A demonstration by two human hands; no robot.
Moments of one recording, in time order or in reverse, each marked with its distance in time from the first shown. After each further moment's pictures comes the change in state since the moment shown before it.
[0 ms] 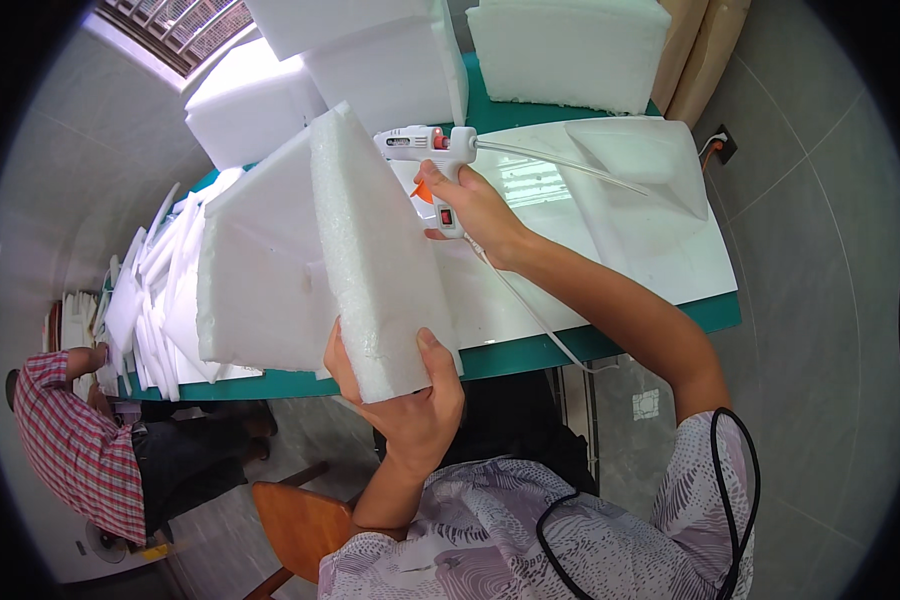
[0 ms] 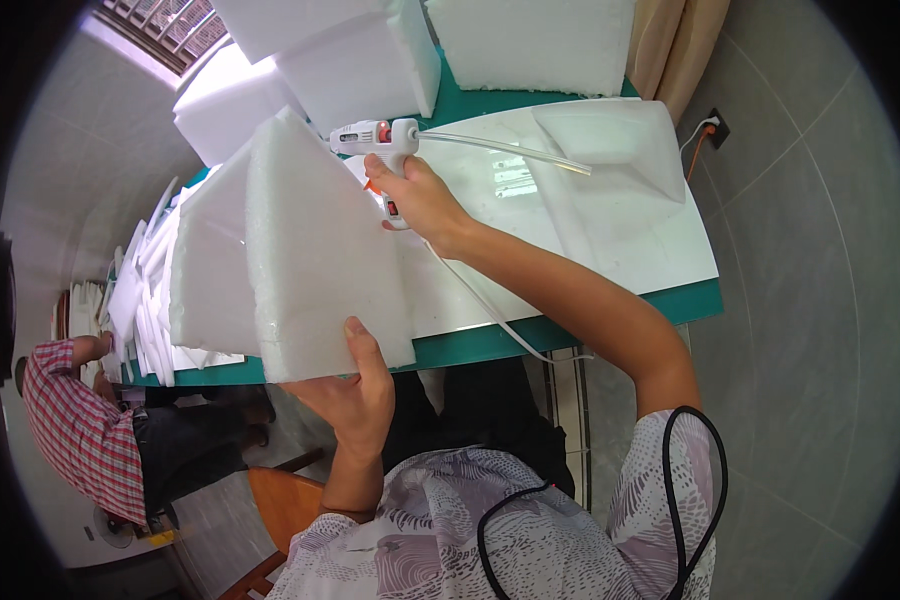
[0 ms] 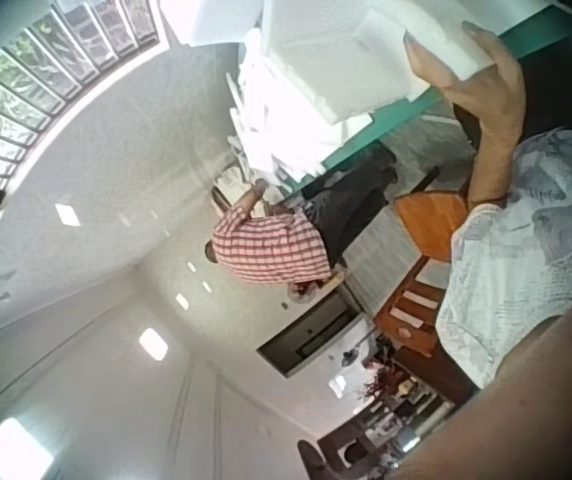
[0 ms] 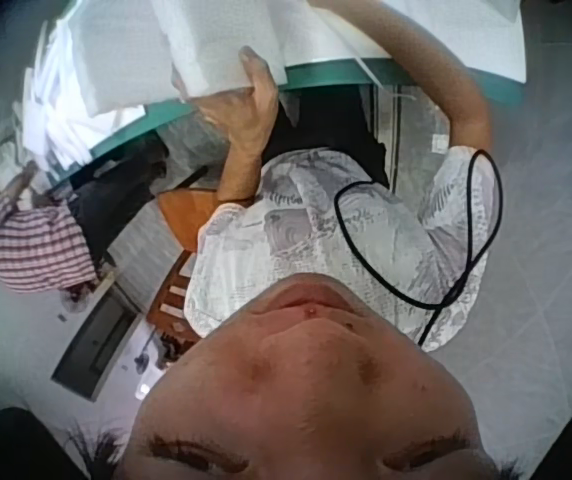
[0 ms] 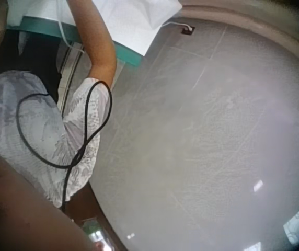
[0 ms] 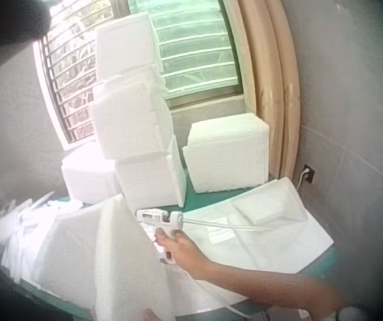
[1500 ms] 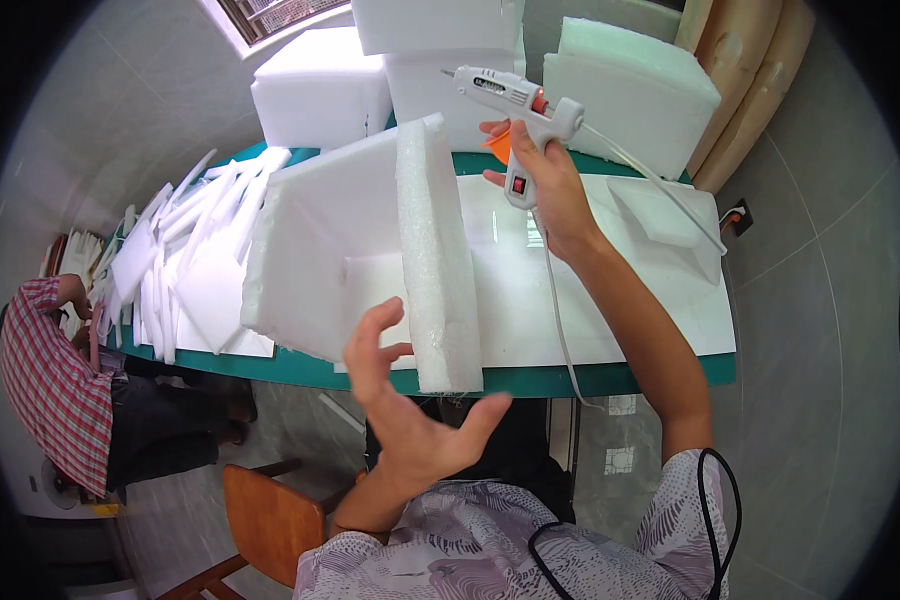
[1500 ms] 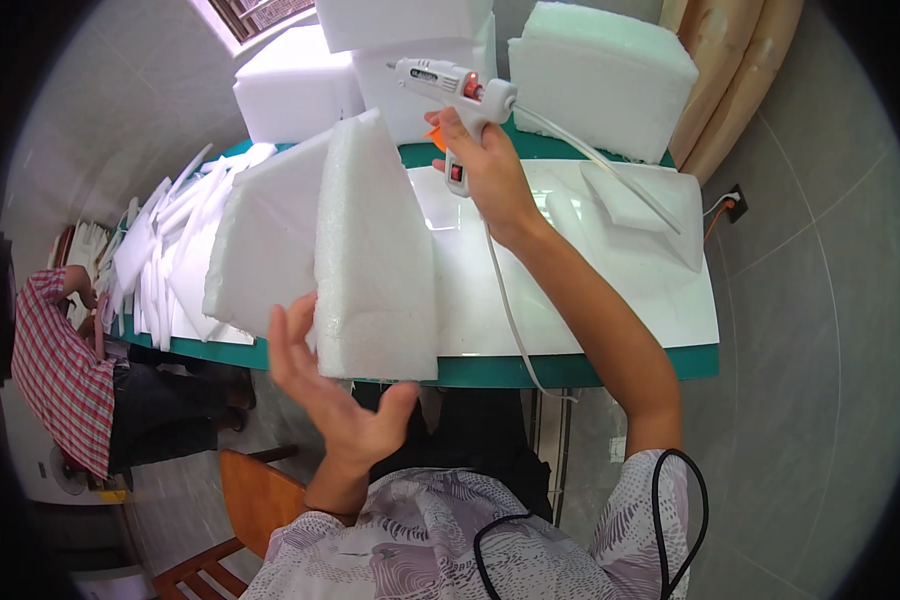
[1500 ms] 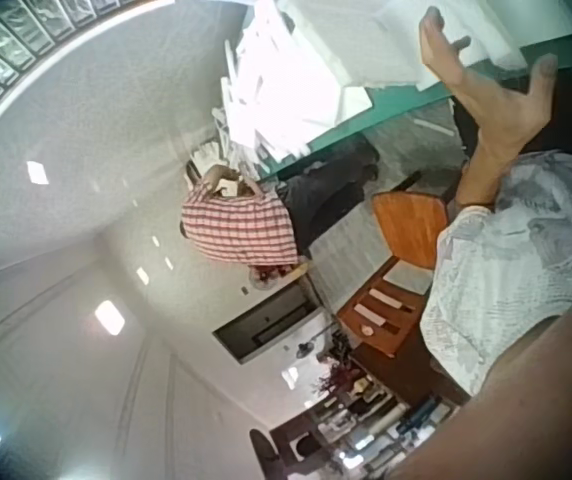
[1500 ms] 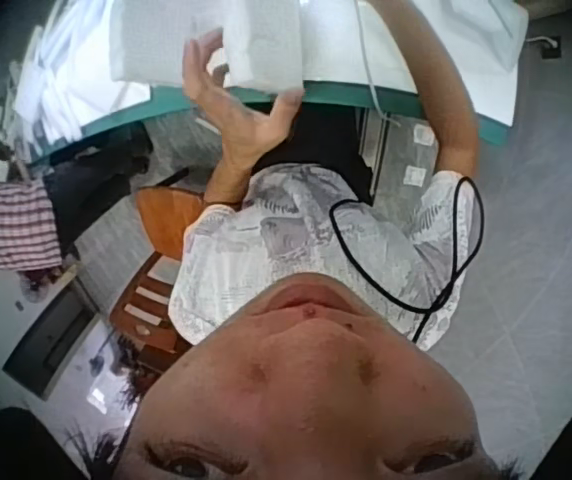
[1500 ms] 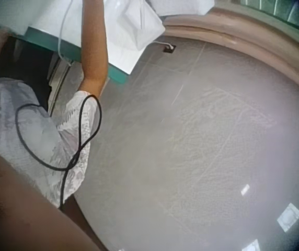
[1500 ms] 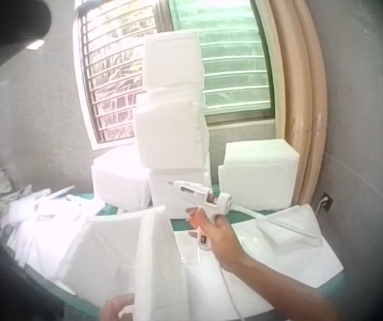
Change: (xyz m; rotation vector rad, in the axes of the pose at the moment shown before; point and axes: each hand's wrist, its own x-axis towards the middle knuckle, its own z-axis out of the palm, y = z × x) left_hand 0.027 0.024 -0.033 -0.188 -0.011 0.059; right_hand 0.002 -0.057 -0.002 -0.089 0.034 -0.473
